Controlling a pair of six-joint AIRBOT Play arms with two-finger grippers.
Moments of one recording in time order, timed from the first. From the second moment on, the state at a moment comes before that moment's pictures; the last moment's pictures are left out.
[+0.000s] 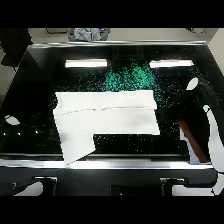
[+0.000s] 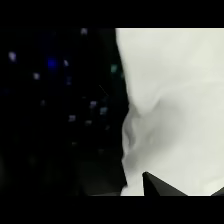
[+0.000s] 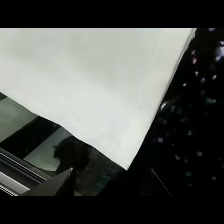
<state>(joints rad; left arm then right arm) 0.33 -1.23 0.68 1.13 -1.26 -1.30 -0.12 -1.56 1.35 -1.28 1.54 1.02</state>
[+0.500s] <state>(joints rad) 0.24 -1.20 0.52 1.02 -1.15 -1.30 -0.12 -1.54 1.20 -1.32 1.48 1.01</state>
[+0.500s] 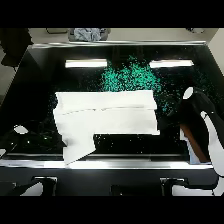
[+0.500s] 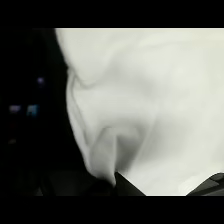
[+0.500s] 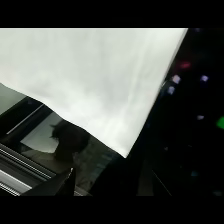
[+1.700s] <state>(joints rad) 0.23 -1.04 0.72 1.06 -1.05 -1.33 -0.11 -1.47 1.15 -1.20 1.25 0.97</state>
